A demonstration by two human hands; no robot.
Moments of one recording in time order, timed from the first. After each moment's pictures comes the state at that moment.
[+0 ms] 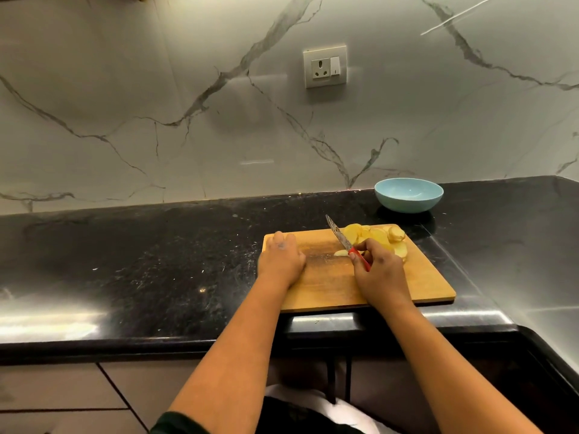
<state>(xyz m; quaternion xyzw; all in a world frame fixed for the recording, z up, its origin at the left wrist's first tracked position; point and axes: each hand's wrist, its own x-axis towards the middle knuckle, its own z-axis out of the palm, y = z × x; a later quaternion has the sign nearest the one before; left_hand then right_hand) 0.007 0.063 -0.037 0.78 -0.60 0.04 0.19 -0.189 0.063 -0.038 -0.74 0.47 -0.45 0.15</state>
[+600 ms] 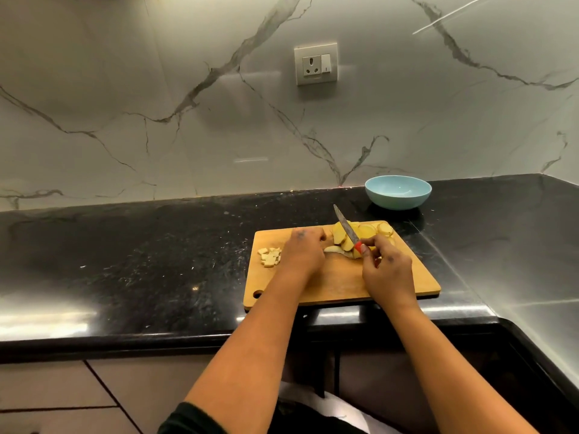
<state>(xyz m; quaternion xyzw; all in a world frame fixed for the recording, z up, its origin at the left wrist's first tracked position) -0.050 0.053 -0.021 0.73 -0.64 0.01 0.25 -0.214 0.063 -0.042 -0.71 0.46 -0.52 0.14</state>
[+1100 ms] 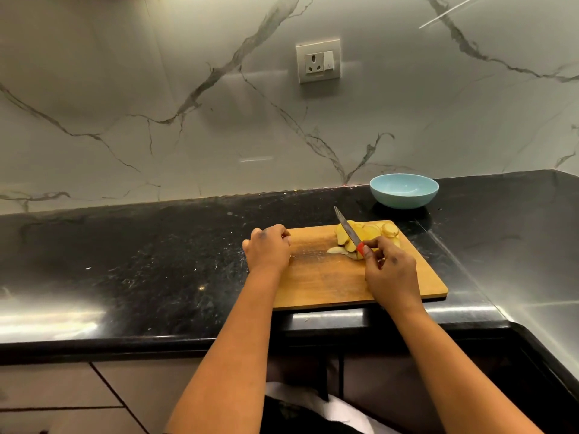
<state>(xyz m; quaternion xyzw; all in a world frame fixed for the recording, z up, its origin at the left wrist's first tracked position) 0.001 0.068 -0.021 0.80 -0.51 0.07 0.31 -0.214 0.061 -0.042 -0.71 0.46 -0.50 0.15</state>
